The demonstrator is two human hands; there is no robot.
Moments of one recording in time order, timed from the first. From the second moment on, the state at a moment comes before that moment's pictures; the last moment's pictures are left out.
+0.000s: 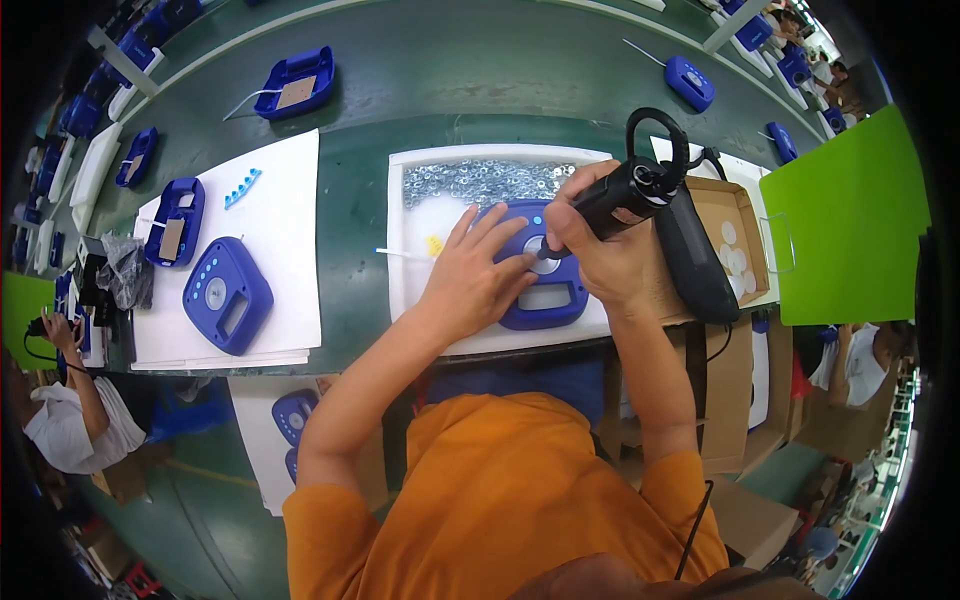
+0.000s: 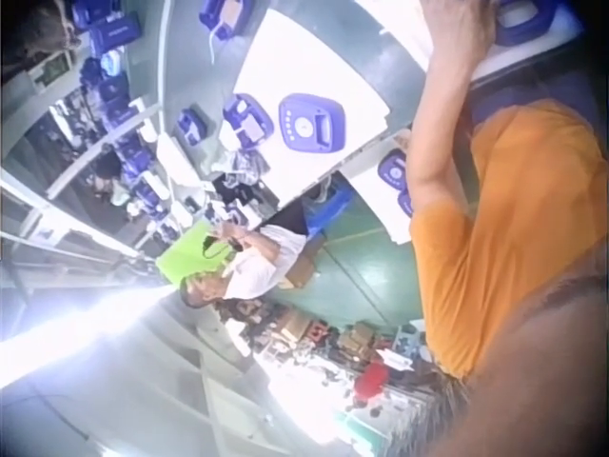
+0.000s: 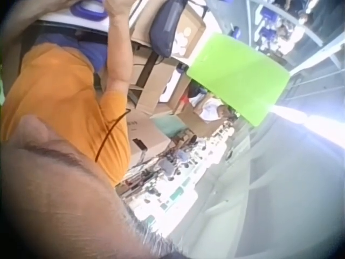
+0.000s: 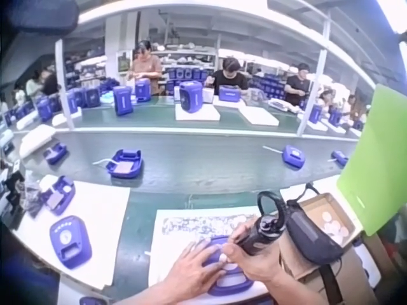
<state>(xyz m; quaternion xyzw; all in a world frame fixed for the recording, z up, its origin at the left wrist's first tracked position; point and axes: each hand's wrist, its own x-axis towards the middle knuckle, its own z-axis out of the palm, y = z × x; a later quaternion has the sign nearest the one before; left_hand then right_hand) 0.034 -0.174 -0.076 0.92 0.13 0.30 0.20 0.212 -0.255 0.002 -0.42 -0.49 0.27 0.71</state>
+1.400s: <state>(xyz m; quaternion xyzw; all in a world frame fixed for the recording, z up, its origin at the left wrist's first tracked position) 0.014 -0.191 -0.028 0.96 0.06 0.17 0.22 0.377 -0.286 -0.032 -0.89 -0.43 0.05 0.13</state>
